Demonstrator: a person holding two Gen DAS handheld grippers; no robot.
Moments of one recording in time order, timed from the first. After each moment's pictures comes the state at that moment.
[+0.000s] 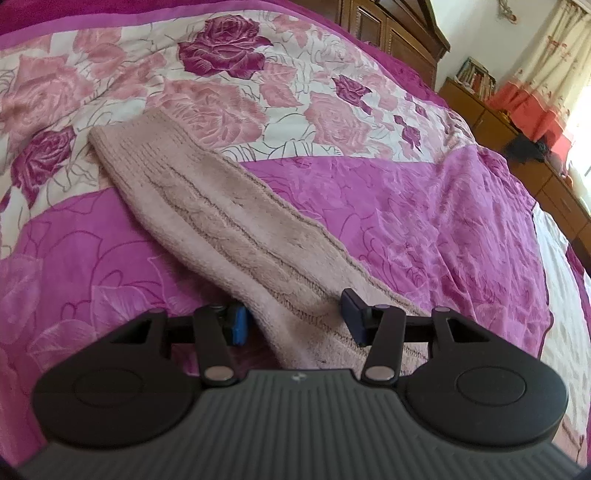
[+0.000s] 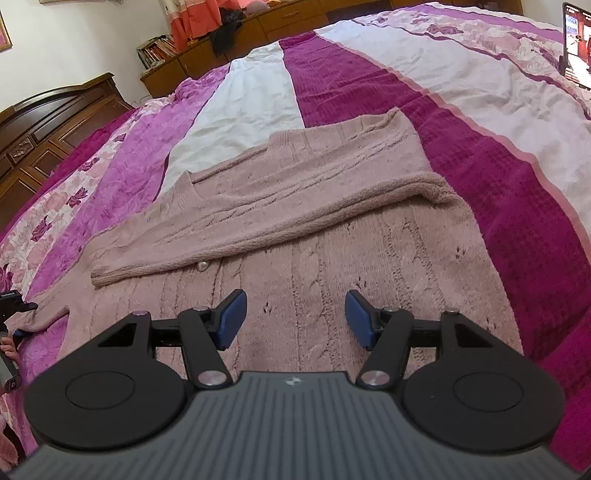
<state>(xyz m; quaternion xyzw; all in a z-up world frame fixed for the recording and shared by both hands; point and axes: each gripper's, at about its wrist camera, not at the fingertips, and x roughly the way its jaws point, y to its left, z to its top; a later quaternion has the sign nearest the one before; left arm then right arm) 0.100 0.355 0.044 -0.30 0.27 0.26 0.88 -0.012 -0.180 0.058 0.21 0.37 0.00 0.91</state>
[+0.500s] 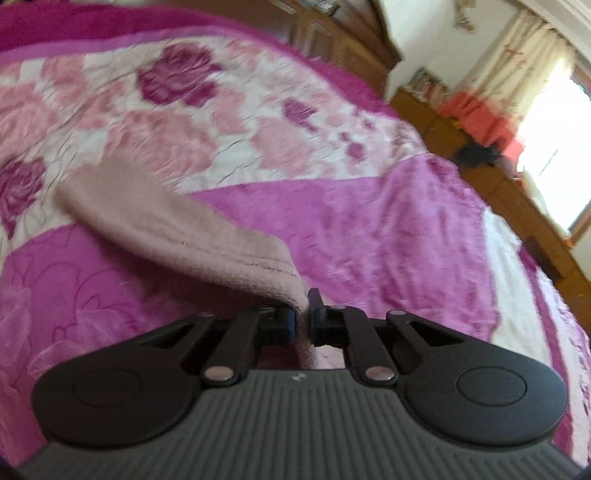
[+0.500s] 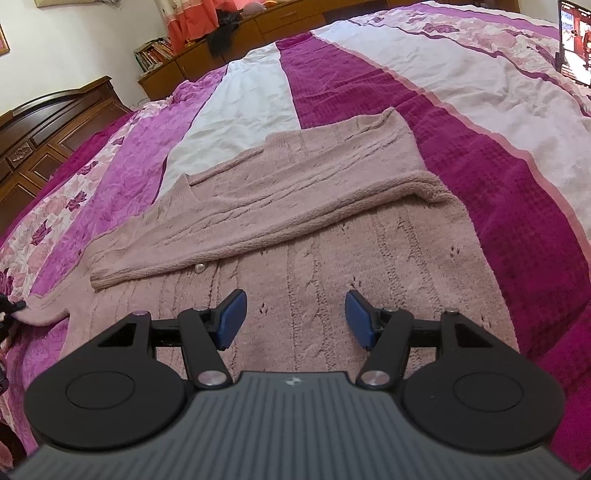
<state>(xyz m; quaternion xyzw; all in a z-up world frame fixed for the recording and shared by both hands) 0.084 0.344 0.078 -0.30 0.23 0.18 0.91 -0.015 -0.183 0.059 0.21 0.36 -0.01 0.91</state>
